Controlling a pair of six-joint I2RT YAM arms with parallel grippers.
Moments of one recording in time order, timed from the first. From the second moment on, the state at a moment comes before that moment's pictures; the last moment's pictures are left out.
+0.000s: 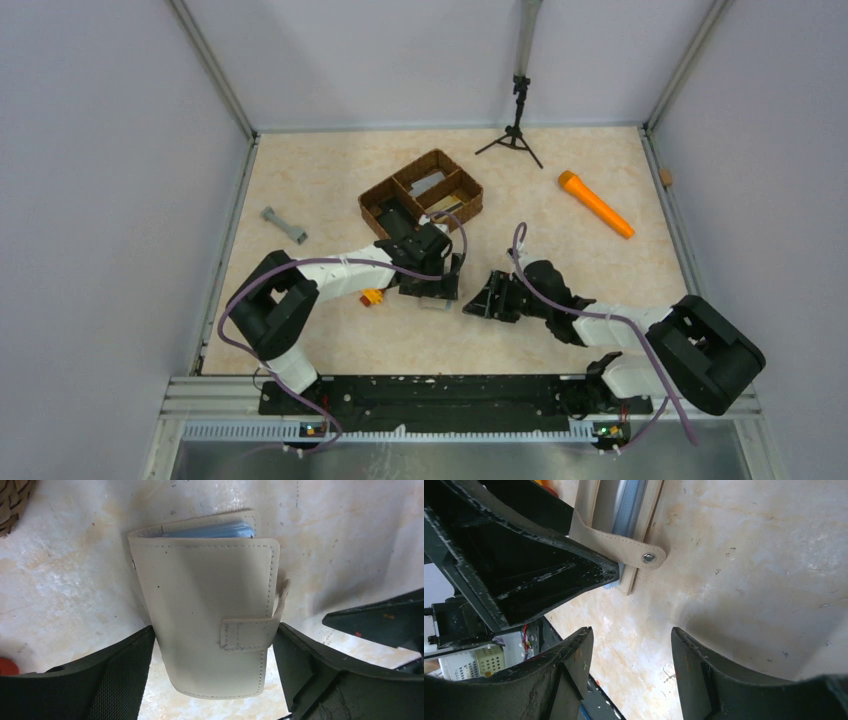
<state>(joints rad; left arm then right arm) -0.81 1.66 0.95 -0.35 0.03 -0.64 0.68 1.28 0.26 0.45 -0.33 0.87</state>
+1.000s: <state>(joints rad) -0.80 1.64 0.90 -0.31 -0.01 -0.63 0.68 1.24 0.26 0.42 -0.31 0.87</state>
